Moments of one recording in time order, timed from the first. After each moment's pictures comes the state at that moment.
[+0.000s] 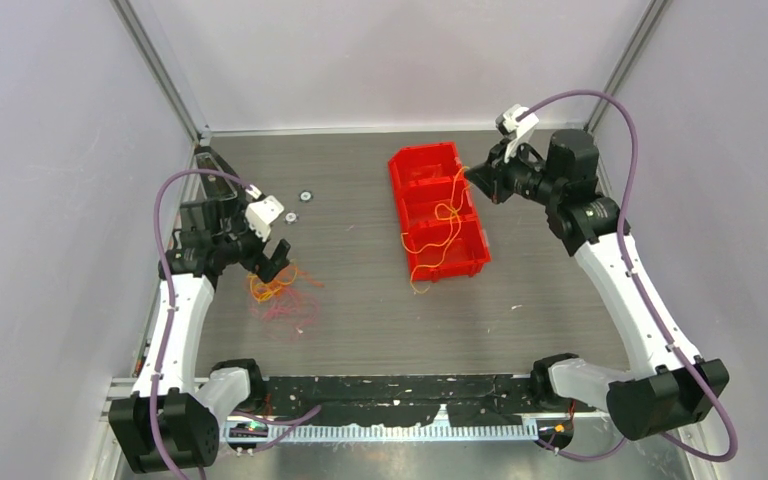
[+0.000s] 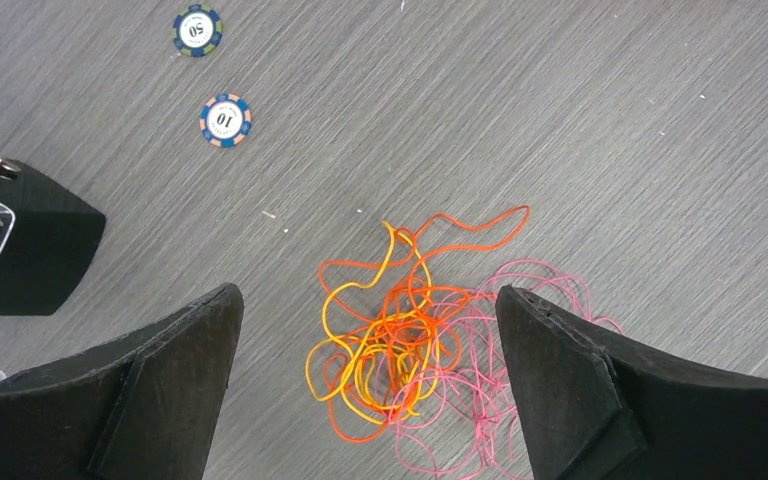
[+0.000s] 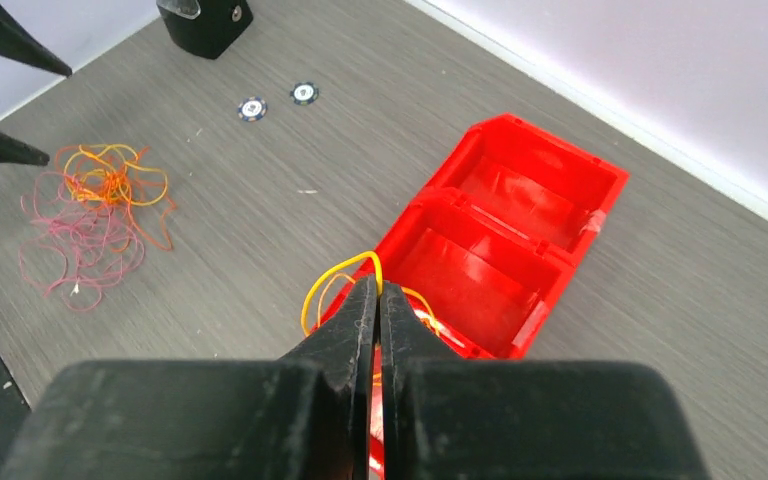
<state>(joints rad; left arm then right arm) 0.10 1.01 0.88 -0.67 0.60 0.71 0.24 1.16 1.23 -0.35 -0.53 -0.11</state>
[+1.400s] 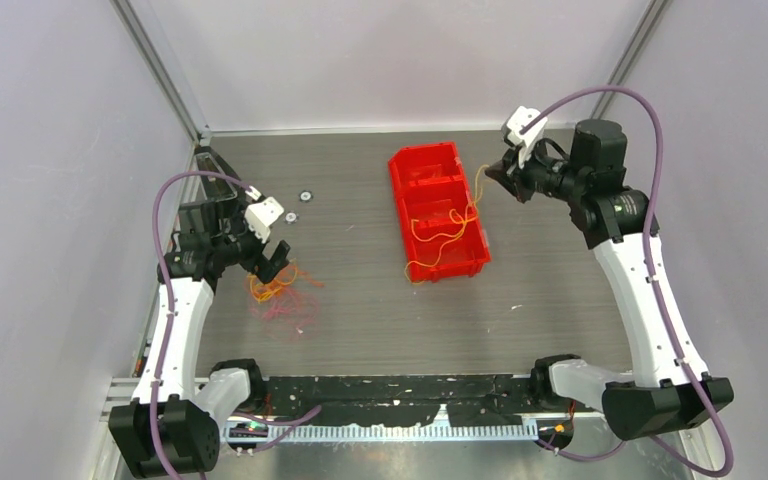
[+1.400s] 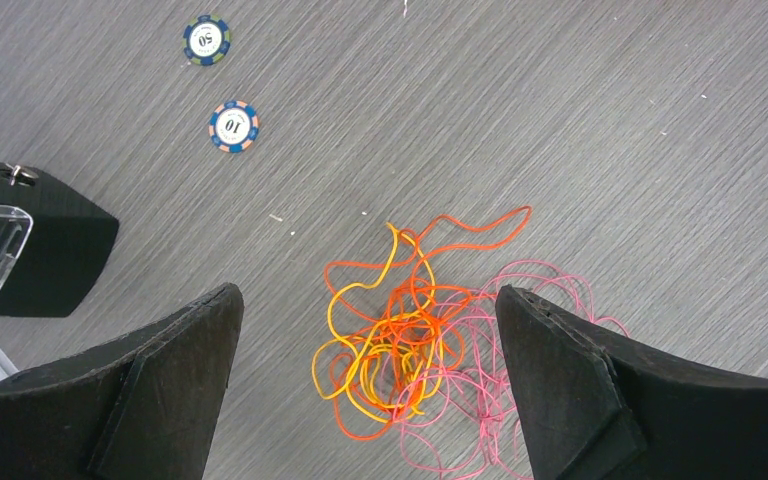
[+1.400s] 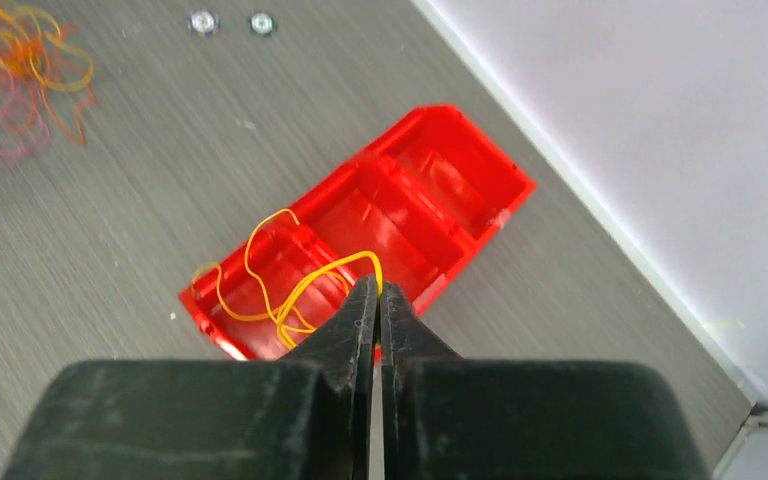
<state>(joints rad) 0.10 0.99 0.87 -0.67 0.60 0.72 0.15 1.16 1.42 -0.60 -0.62 -0.47</state>
